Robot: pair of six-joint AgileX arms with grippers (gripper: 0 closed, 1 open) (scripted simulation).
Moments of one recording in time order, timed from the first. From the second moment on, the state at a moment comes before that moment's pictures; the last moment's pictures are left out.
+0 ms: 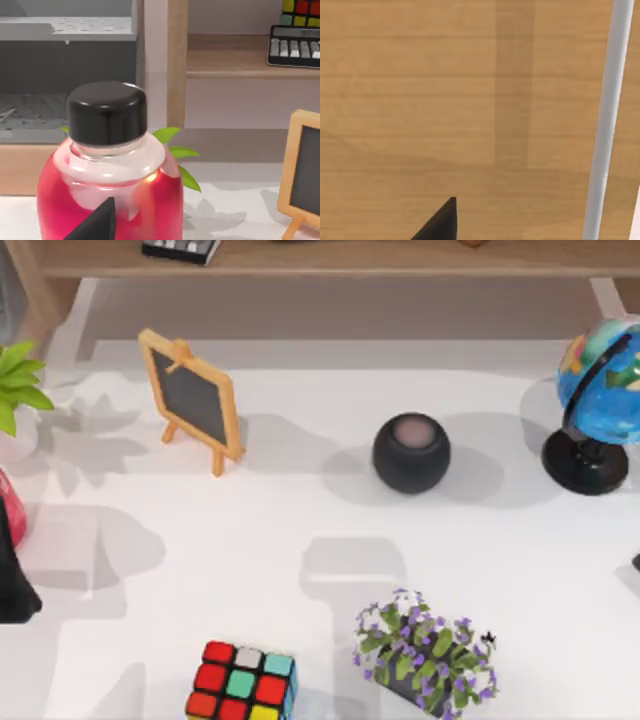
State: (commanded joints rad) left arm 0.00 0.00 0.00 0.00 0.00 0.00; right arm -0.71 2.06 0.48 1.58 -0.67 -1.55
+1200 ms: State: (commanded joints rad) left arm 0.00 0.00 0.00 0.00 0.00 0.00; right arm -0.75 2.03 0.43 1.60 -0.71 -1.55
